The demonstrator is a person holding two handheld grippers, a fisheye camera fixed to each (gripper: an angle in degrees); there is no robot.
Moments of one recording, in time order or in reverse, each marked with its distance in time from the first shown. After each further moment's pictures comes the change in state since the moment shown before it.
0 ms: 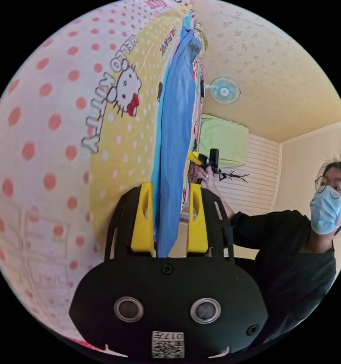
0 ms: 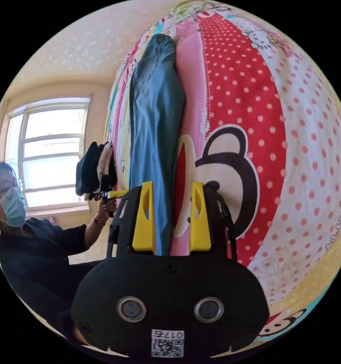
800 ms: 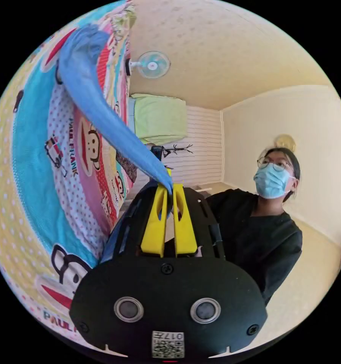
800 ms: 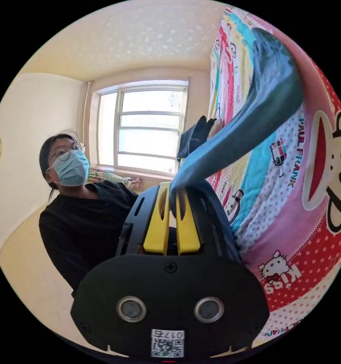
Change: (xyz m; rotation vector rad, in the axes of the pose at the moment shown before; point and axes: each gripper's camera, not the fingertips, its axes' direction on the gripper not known) left arm 0.136 0.126 0.033 -0.151 0.383 0.327; right arm -0.095 0.191 -0.072 -0.125 -0.702 -0.317
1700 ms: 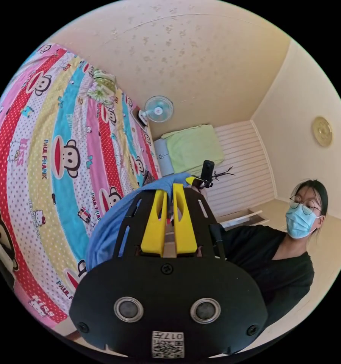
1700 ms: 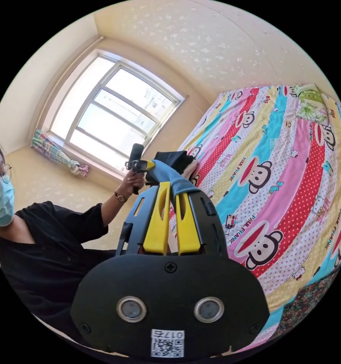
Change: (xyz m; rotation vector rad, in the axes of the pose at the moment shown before) left arm 0.169 -0.082 -0.004 0.221 -0.529 0.057; right arm -0.165 -0.067 0.034 -0.039 0.600 -0.261
